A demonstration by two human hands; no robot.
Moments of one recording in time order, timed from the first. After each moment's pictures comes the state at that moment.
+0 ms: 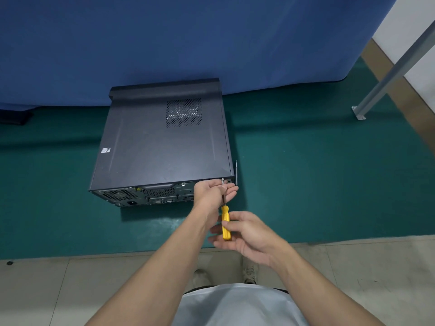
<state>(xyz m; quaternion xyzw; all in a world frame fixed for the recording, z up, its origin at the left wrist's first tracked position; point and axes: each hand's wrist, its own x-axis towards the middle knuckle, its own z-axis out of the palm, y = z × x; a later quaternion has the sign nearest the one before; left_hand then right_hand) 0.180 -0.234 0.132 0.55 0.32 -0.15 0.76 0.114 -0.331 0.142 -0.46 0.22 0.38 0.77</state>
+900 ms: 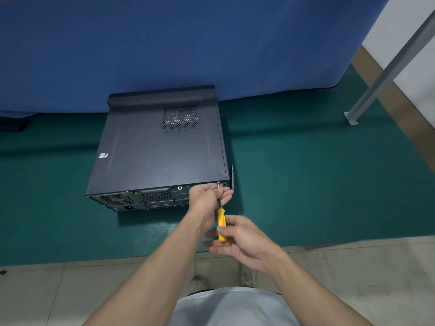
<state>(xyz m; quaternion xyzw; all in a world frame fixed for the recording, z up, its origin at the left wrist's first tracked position) 0.179 -0.233 0.132 0.53 0.34 -0.14 0.76 0.107 -0.327 0.148 -0.48 0.22 0.37 0.76</state>
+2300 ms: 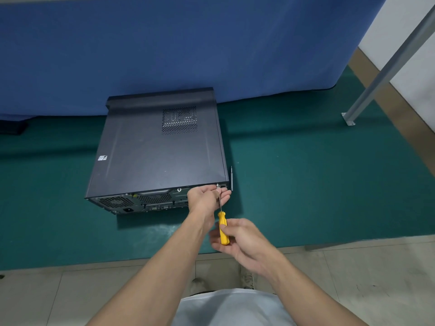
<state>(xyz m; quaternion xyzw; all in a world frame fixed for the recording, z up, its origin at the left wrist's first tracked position) 0.178 -0.235 0.134 0.53 0.36 -0.11 0.76 0.106 -0.325 0.141 -0.49 0.27 0.33 0.76</state>
